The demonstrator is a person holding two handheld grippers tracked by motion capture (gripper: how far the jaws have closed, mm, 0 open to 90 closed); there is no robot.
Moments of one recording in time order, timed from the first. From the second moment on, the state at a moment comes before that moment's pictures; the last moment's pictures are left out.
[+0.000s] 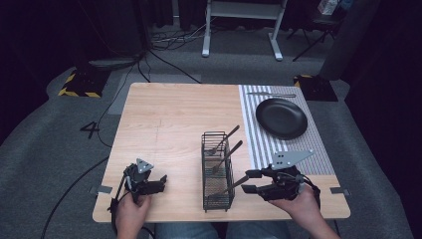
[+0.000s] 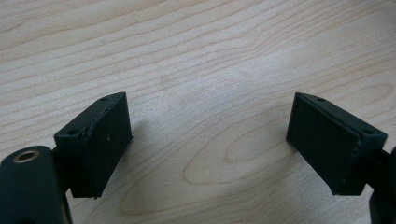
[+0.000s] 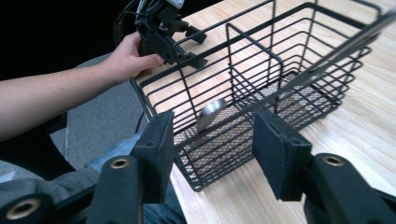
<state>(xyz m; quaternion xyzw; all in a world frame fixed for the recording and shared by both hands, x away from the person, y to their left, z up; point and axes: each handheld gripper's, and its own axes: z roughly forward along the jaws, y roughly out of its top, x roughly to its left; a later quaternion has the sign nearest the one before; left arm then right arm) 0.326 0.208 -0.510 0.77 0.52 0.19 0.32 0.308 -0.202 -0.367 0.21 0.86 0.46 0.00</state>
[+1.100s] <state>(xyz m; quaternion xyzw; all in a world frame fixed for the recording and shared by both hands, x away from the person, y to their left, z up) 0.325 0.208 -0.510 0.77 0.52 0.19 0.32 0.315 -0.187 -0.359 0.23 0.85 0.48 -0.01</state>
